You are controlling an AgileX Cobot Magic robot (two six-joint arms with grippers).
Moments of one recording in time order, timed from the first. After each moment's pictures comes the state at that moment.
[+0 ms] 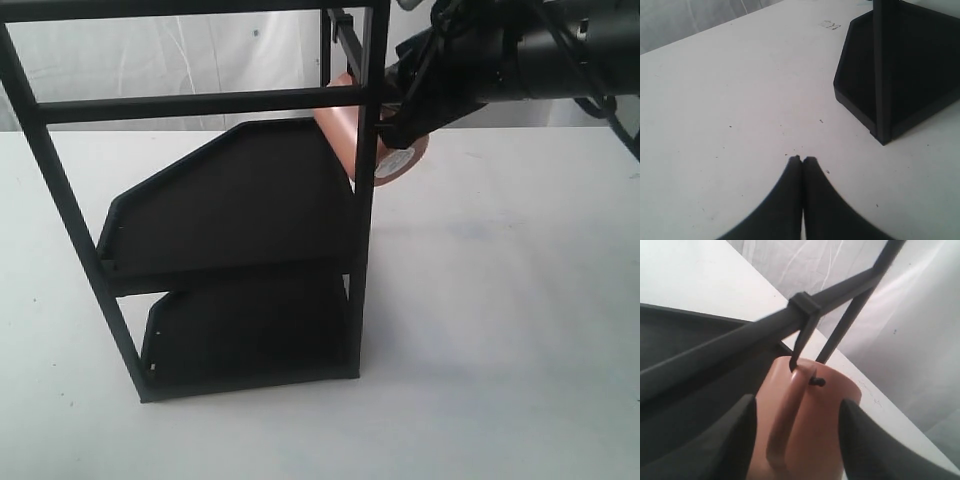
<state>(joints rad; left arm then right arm) -0.13 0.00 0.02 -0.11 0.39 0.33 0.40 1.40 -1.11 0.92 0.35 -1.36</state>
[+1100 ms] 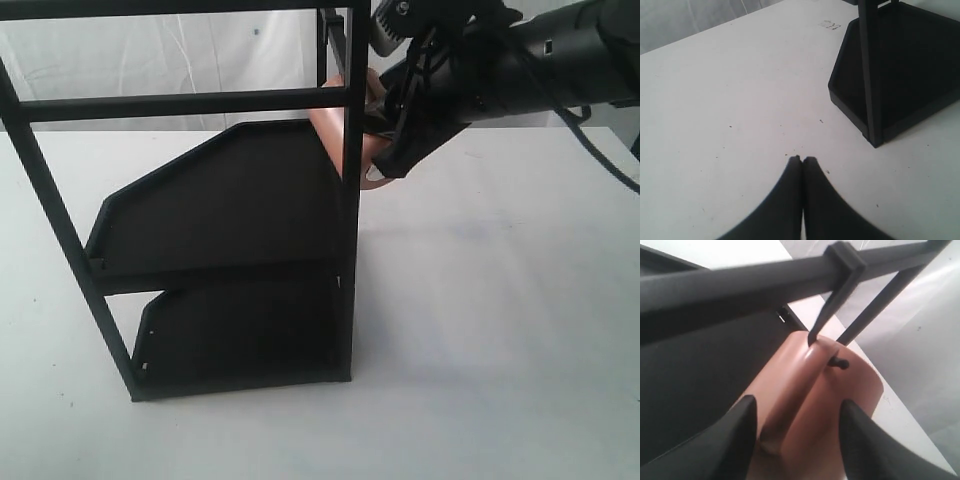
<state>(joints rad) -0.13 0.00 0.02 -0.11 0.39 0.33 0.40 1.47 -1.14 0.84 0.40 -1.41</state>
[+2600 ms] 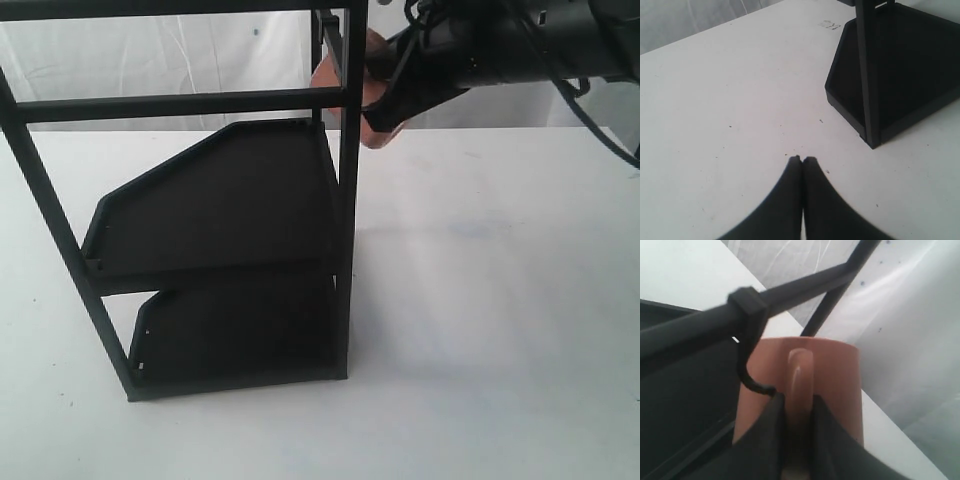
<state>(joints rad) -0.13 0.00 0.02 -0.11 0.39 0.33 0.40 1.49 -1.20 0.83 0.31 -1.27</state>
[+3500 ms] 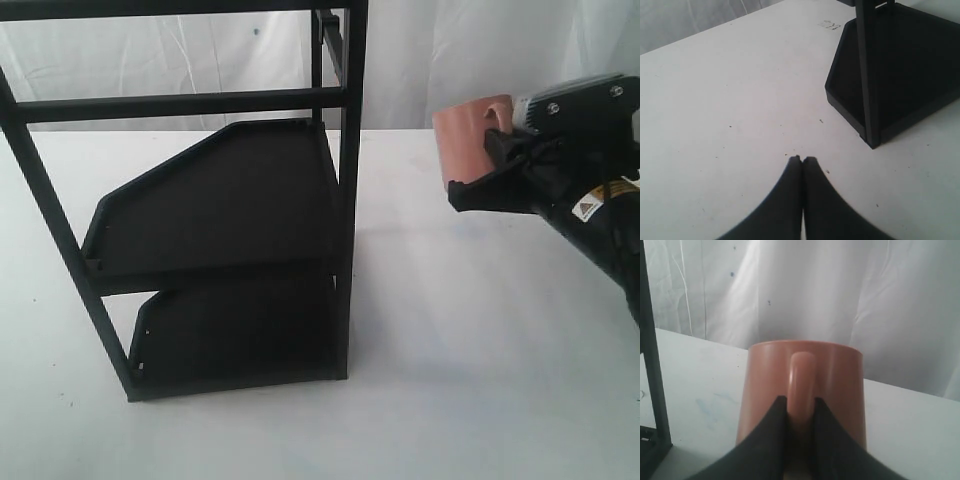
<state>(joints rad) -0.13 0.00 0.02 -0.11 0.39 0.33 0.28 1.51 -0.57 0.04 -0.73 -0.11</state>
